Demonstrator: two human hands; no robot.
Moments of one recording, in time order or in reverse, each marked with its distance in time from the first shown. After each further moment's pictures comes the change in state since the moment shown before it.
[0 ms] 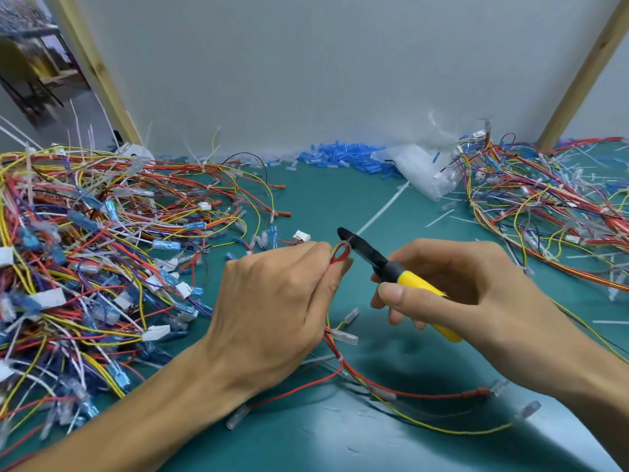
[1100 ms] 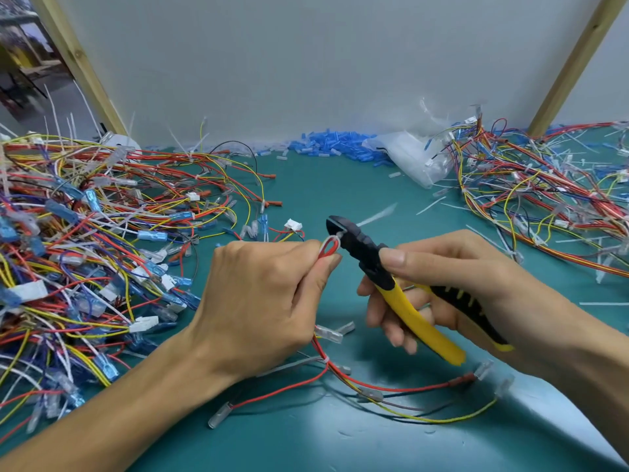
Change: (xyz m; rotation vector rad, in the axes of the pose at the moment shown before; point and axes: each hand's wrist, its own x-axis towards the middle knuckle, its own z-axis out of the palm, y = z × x) left_hand 0.000 -0.003 -0.001 -0.078 -0.006 0.043; right_hand 0.008 0.013 -0.008 0.339 -0.226 0.195
